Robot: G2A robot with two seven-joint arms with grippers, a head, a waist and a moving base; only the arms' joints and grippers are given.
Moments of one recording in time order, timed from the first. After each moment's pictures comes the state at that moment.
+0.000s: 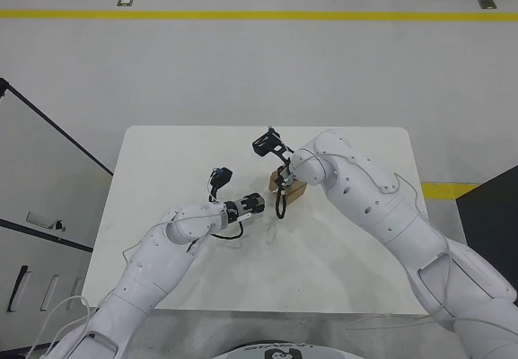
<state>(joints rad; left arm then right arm) 1.21 -1.26 -1.00 -1.32 0.17 0.08 -0.61 -0.69 -1.34 0.67 -1.25 -0.88 0.02 1.26</state>
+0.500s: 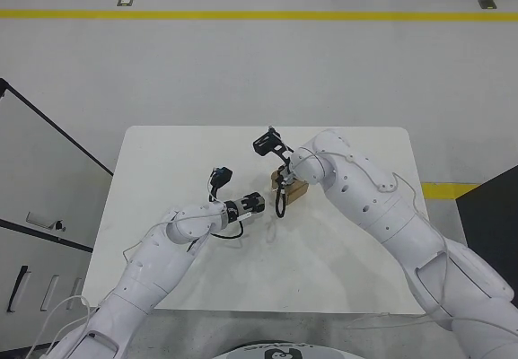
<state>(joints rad) 1.21 -1.26 -1.00 -1.32 0.17 0.08 -0.61 -0.68 -1.35 0.68 -1.23 -0.89 0.01 1.26</state>
